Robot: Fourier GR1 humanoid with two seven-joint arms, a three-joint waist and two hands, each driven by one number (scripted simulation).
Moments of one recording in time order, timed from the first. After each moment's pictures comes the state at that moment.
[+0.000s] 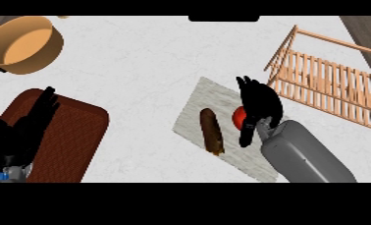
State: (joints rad) left arm 0.02 0.42 0.05 -1.39 0.21 0.02 0.05; right arm -0.50 -0.32 0.57 -1.42 0.58 0.32 0.94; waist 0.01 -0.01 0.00
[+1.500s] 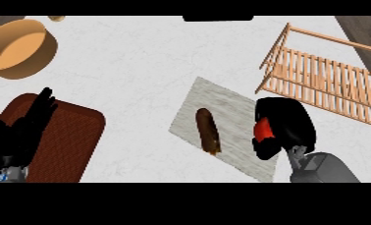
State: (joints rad) left arm 0.03 0.36 0.13 -1.41 0.15 -0.02 0.09; right arm -0.23 -0.39 0.47 -1.68 0.86 0.24 0.68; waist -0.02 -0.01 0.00
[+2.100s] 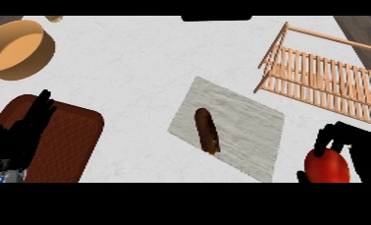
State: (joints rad) left arm 0.04 0.35 0.14 -1.42 0.14 -0.03 0.09; right arm 0.08 -0.53 0.23 -2.32 0.71 0.27 0.72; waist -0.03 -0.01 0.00
